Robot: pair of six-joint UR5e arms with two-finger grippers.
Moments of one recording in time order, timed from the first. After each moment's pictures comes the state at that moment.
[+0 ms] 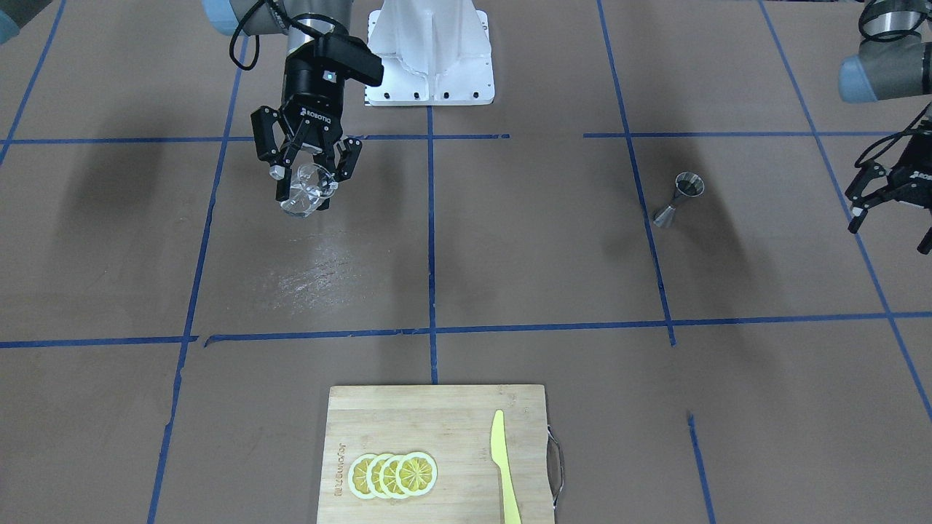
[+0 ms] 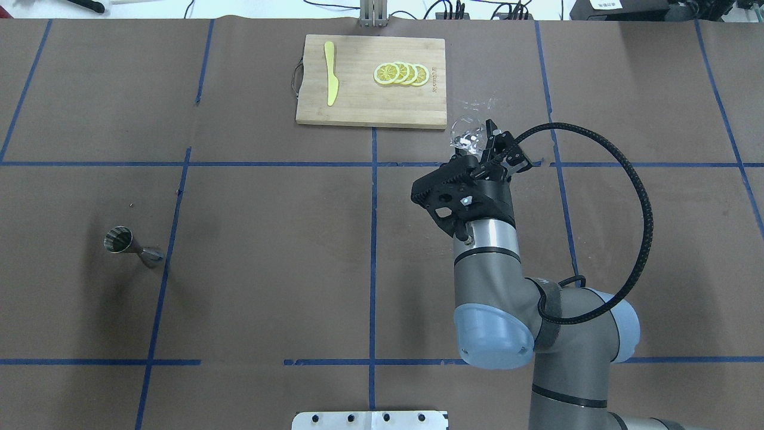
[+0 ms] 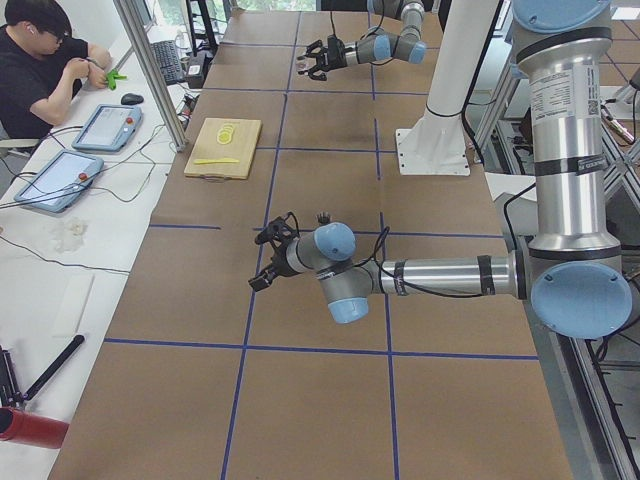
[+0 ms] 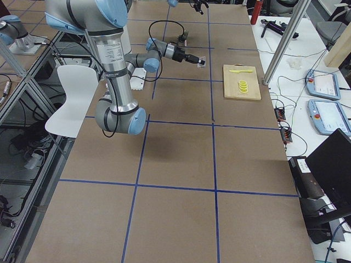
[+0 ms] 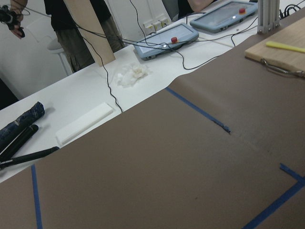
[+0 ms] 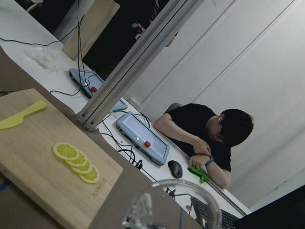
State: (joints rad) left arm -1.23 -1.42 -1.56 -2.77 -2.05 -0.36; right arm 0.26 -1.15 1.97 -1.44 0.46 0.62
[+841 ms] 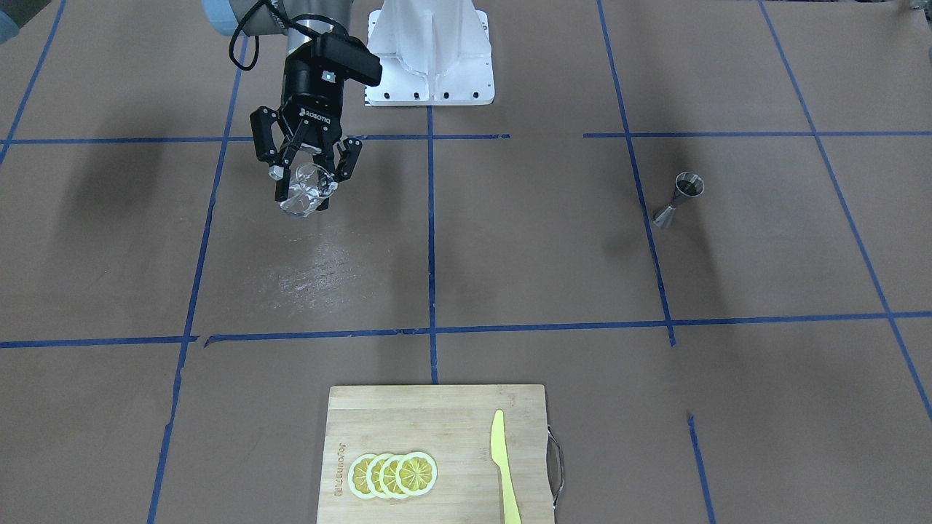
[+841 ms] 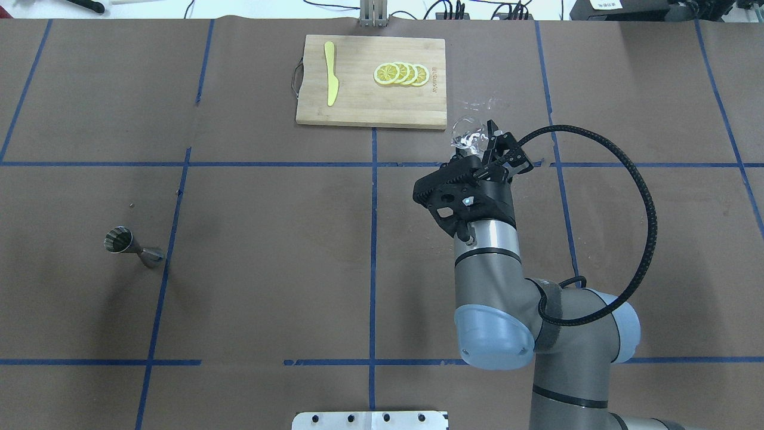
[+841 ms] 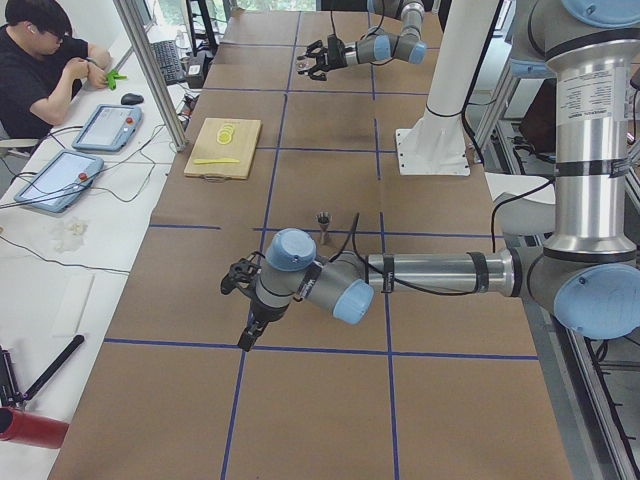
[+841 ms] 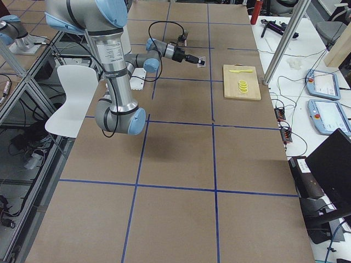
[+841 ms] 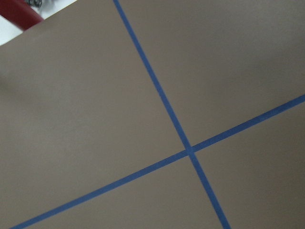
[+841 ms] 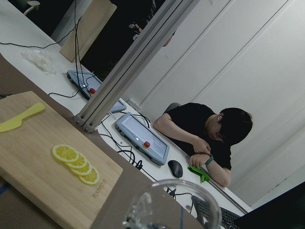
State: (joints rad) left arm -1.53 -1.54 -1.62 -1.87 -2.17 0.06; right arm 0.26 -1.16 1.97 -1.44 0.46 0.65
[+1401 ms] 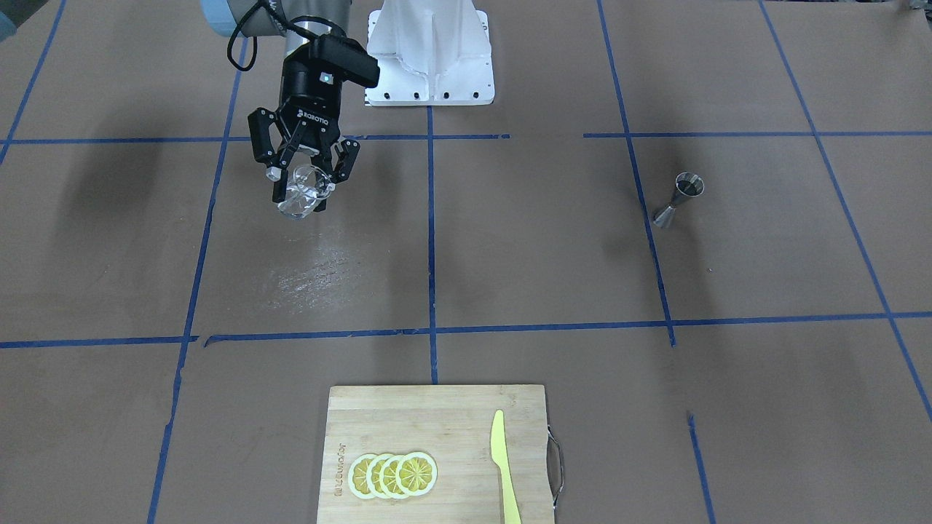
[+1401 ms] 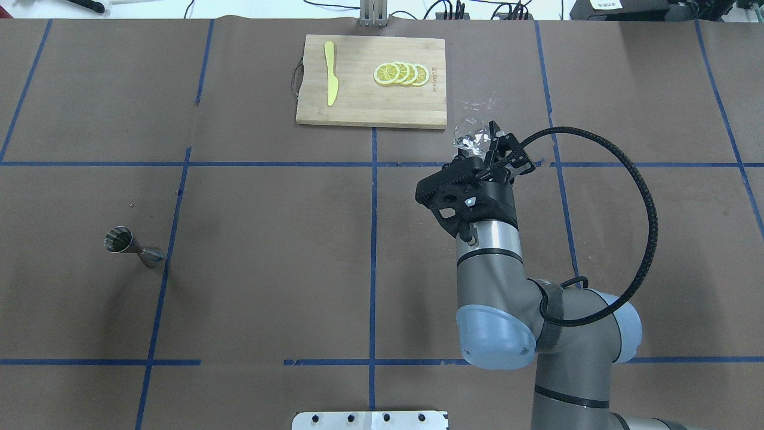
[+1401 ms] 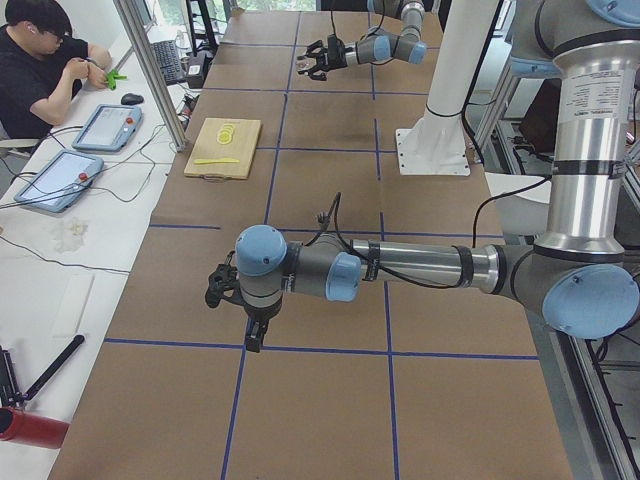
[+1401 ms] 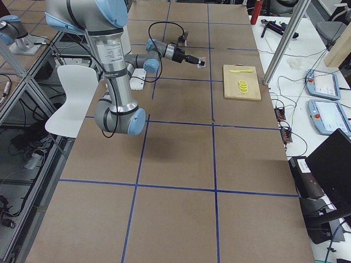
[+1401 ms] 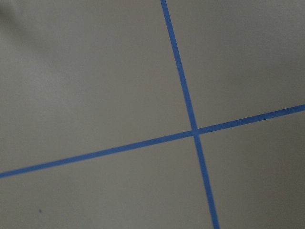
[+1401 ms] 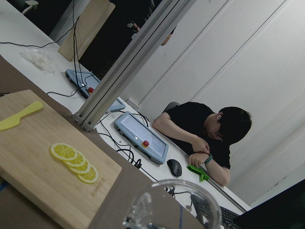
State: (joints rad) left arm -1.61 -1.55 -1.62 -1.70 -2.41 0.07; right arm 0.26 -1.16 1.97 -1.44 0.46 0.66
